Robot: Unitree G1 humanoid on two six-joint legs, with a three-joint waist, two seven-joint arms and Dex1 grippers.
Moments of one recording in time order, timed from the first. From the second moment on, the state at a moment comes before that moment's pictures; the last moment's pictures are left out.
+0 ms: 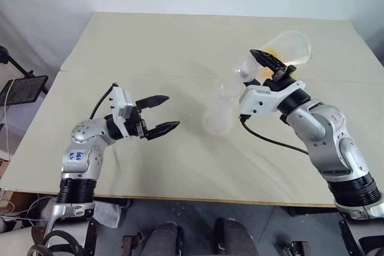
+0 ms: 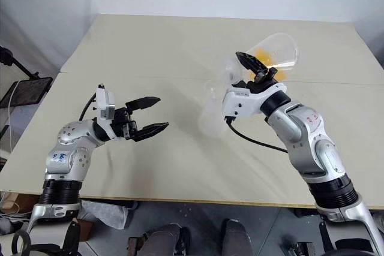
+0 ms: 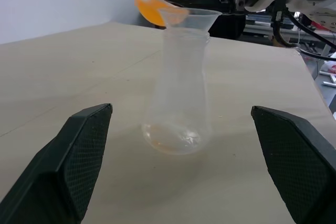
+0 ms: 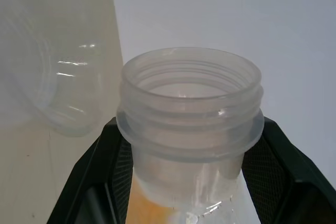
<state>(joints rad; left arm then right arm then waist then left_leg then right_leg) -0.48 0.46 0.12 0.09 -0.48 0.20 -1.07 -0.54 -0.70 0.16 -0.25 -0.61 -0.05 0.33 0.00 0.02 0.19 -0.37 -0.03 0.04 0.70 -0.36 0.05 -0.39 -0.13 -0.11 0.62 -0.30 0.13</state>
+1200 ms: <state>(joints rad) -0.50 0.45 0.12 0.09 -0.48 0.20 -1.07 -0.54 -0.74 0.15 -0.22 -0.85 -0.23 0.24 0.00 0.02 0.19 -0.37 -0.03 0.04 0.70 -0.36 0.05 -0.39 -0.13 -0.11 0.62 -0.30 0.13</state>
